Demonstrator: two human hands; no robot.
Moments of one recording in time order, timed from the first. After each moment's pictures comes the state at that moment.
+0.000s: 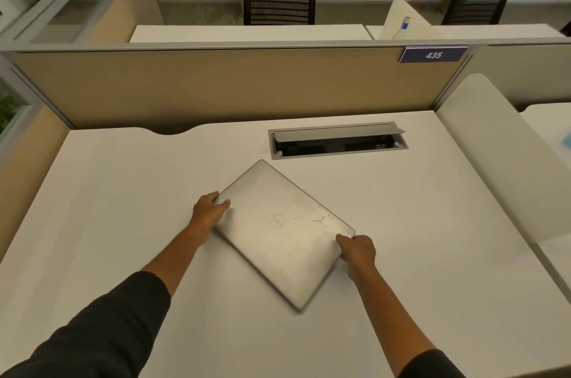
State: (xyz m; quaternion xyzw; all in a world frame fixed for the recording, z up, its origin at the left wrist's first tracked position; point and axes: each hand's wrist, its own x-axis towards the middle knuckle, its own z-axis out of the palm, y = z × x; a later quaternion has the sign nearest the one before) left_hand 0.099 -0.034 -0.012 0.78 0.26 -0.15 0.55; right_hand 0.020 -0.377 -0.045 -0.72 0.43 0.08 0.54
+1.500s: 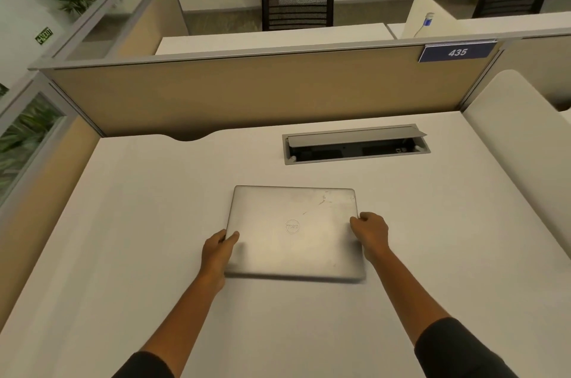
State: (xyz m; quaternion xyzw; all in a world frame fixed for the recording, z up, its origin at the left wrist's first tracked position) left_hand 0.020 -0.056 -0.027 0.69 0.39 -0.11 0.60; right_hand 0.078 -0.395 -0.029 -0.82 0.29 0.09 0.48
